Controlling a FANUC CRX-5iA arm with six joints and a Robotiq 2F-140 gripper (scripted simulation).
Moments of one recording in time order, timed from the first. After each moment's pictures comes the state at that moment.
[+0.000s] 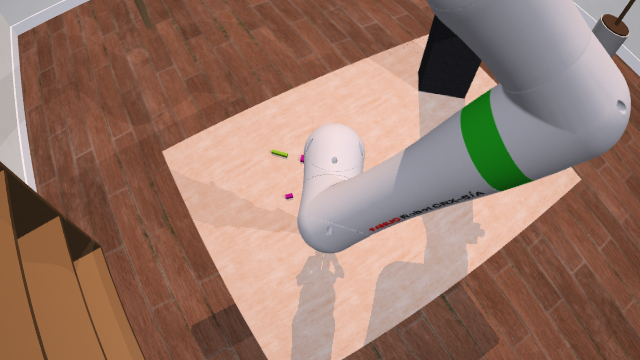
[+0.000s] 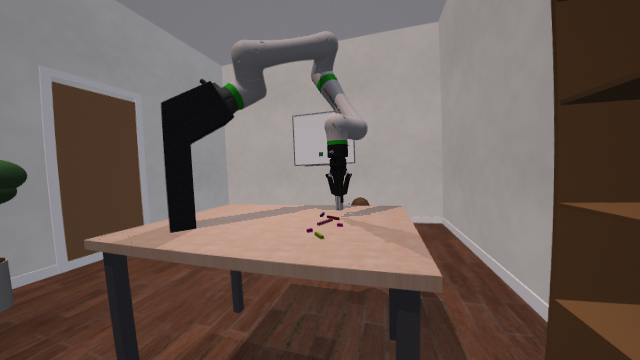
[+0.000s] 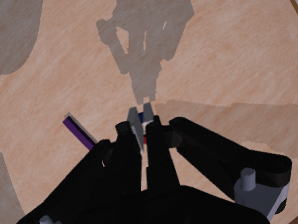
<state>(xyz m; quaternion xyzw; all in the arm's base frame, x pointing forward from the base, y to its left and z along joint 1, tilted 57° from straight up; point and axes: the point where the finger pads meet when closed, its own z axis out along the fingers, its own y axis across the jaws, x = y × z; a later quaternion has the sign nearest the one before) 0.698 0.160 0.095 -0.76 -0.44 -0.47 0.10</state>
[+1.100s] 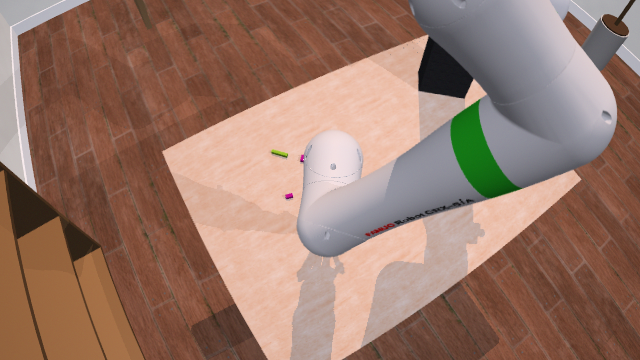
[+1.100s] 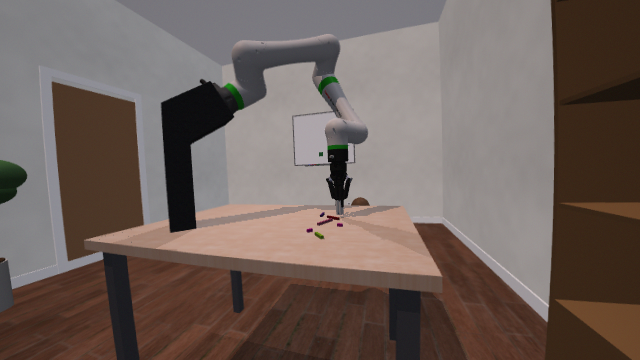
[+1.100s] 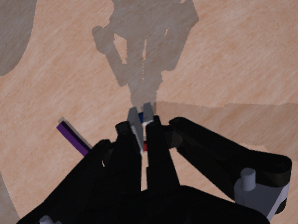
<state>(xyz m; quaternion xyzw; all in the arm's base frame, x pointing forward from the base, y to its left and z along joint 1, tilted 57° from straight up) 0.711 0.171 0.085 -0.76 -0.44 -0.47 0.10</state>
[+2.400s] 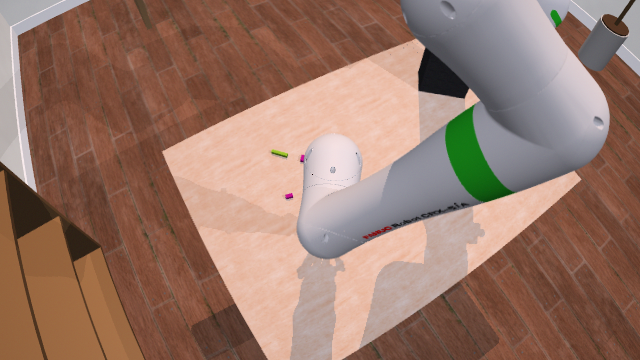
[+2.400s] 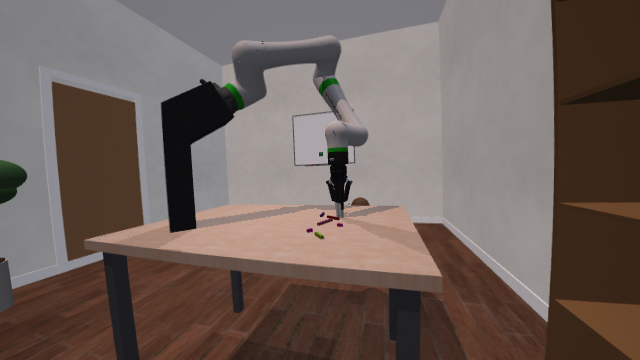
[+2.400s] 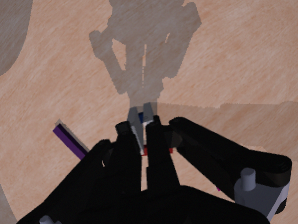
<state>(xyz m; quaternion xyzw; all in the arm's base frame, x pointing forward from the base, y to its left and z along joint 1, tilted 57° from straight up) 0.719 0.178 0.078 -0.76 -0.44 -0.47 0.10</state>
